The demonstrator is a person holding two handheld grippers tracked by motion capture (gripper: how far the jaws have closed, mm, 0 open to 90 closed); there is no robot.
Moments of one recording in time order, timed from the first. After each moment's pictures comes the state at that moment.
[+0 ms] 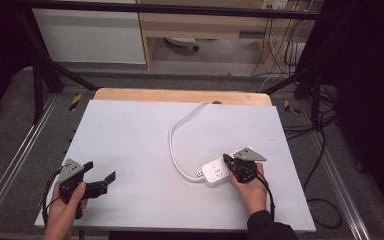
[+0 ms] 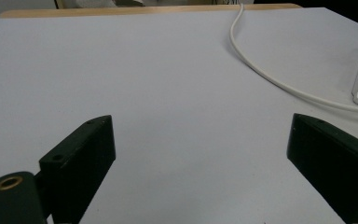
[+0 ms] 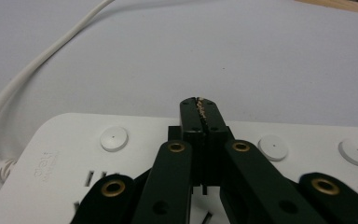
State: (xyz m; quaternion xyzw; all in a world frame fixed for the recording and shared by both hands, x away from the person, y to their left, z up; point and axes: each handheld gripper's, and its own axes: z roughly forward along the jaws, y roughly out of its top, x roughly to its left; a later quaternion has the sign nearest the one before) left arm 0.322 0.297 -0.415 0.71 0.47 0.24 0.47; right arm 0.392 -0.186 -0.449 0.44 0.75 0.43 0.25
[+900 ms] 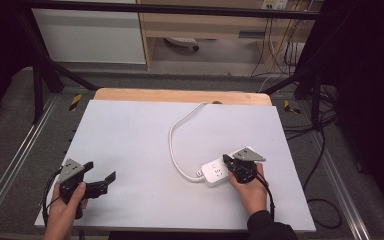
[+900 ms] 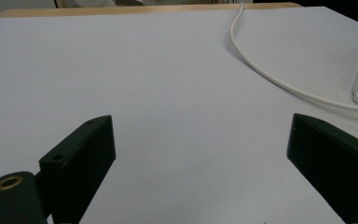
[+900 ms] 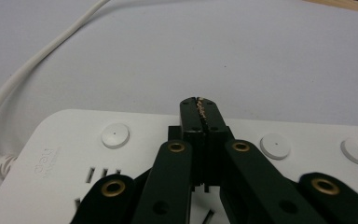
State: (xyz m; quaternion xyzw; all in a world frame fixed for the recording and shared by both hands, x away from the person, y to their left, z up) left arm 0.322 0.296 -0.415 0.71 0.47 0.24 0.47; right arm 0.392 -0.185 -0.450 0.44 0.75 0.43 0.25
